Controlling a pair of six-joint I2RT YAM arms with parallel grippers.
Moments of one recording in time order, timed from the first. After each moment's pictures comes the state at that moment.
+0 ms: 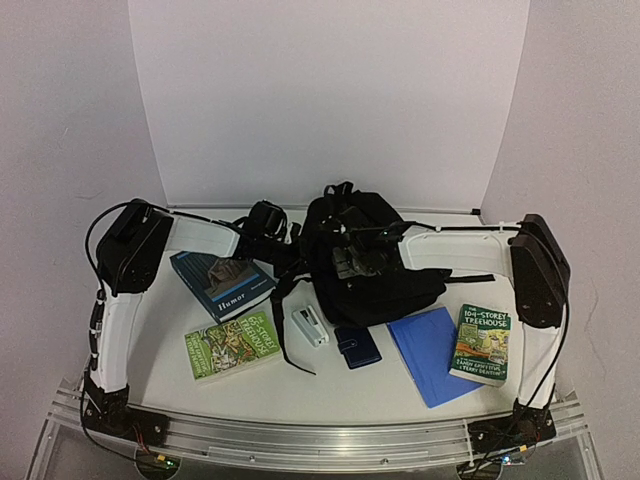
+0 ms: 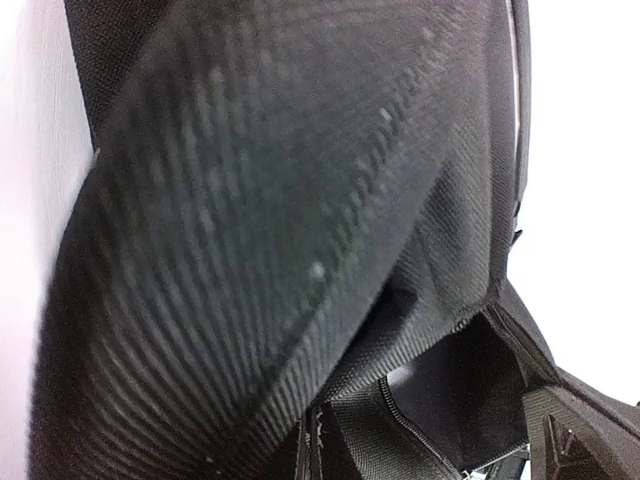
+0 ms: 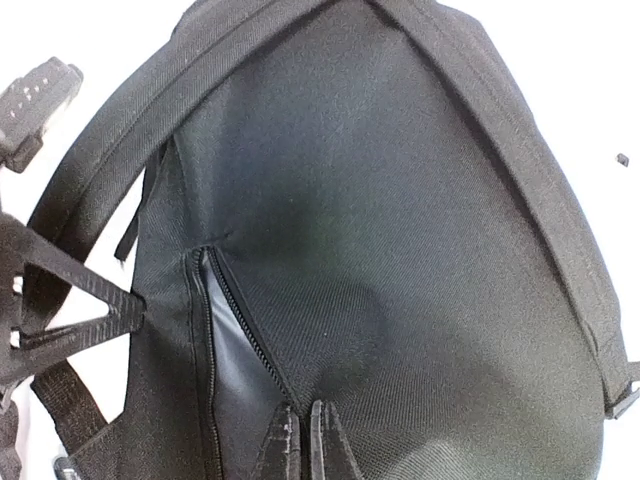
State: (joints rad) left arm -0.62 2.21 1.52 -0.03 0.52 -0.86; right arm 0.86 2.00 1.53 -0.41 0.59 0.40
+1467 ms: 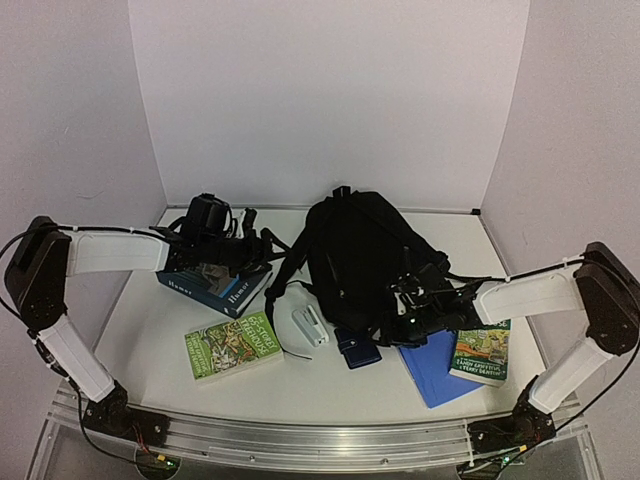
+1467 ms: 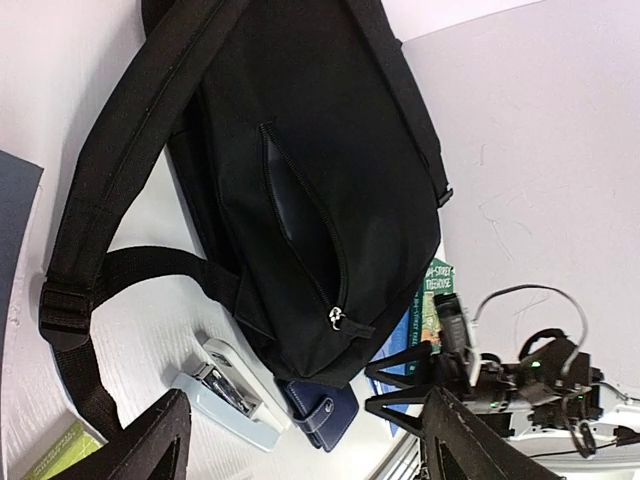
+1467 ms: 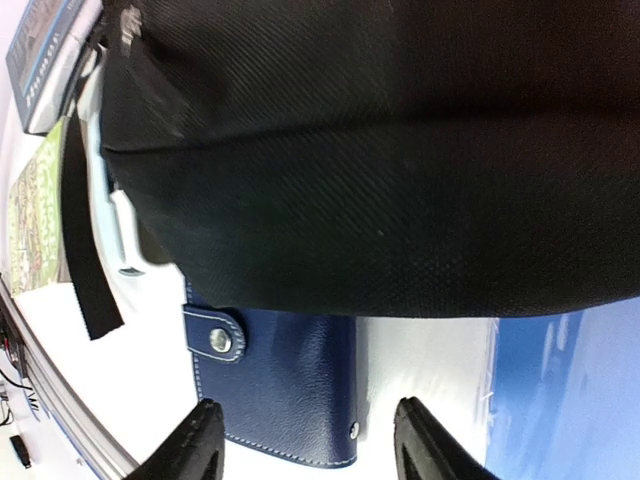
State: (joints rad) left arm -0.59 1.62 1.01 0.04 0.47 -0.84; right arm 0.77 1.56 0.72 -0.12 -0.21 0.67
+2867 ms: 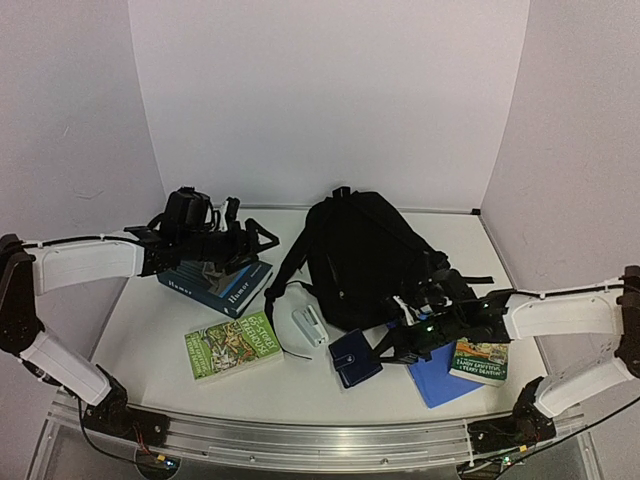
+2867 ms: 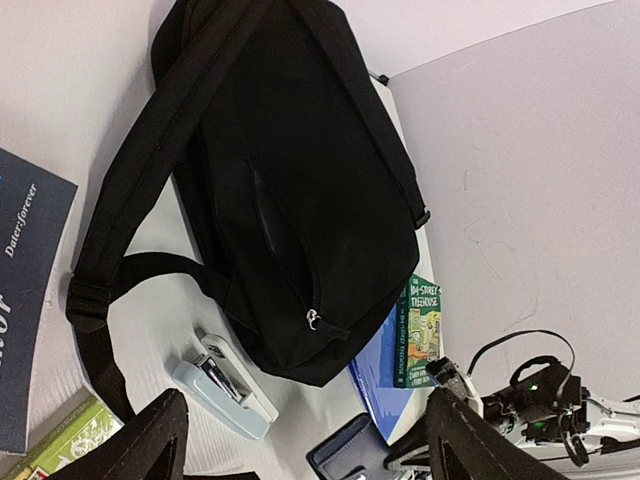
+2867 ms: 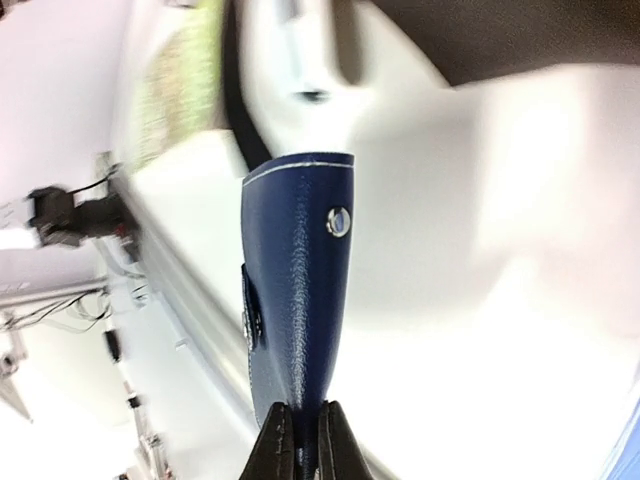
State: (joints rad) left arm -0.59 1.44 0.95 0.00 0.39 -0.84; right arm 0.82 1.35 0.61 -0.11 -0.53 0.77
